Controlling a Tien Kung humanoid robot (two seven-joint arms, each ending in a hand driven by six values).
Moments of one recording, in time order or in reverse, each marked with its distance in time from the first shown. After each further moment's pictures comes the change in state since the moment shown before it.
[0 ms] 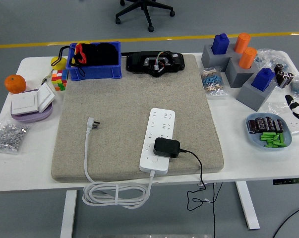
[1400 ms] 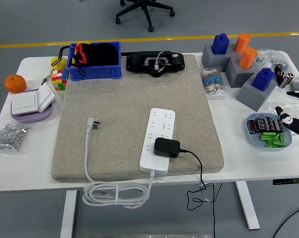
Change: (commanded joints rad) left arm 0.043 0.020 -0.110 0.000 0.106 -0.002 0.023; right arm -0.021 0.034 -0.003 0.006 -0.007 0.084 -0.050
